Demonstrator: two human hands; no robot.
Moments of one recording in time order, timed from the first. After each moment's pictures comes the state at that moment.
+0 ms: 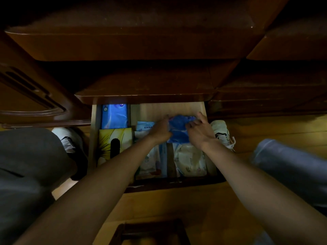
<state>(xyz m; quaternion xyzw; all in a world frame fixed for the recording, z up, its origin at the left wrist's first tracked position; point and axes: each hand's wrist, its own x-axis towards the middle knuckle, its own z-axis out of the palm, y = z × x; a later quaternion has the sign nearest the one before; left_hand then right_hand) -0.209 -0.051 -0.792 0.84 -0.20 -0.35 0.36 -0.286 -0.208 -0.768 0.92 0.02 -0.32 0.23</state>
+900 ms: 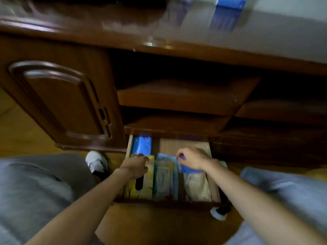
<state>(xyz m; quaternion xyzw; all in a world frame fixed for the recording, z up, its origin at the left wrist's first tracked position) -0.228 0.130 -0.665 0.93 -0.26 -0.26 0.05 -0.282 -0.116 -0.618 0.97 -0.02 -0.22 -0.10</state>
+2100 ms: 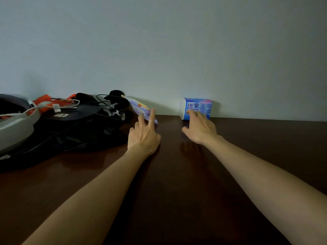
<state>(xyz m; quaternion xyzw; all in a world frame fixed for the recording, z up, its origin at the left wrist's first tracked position) 0.135 -0.120 -0.336 0.94 -0.23 0.21 0.17 0.071 -0.308 -0.292 0.97 -0.16 0.20 -0.03</state>
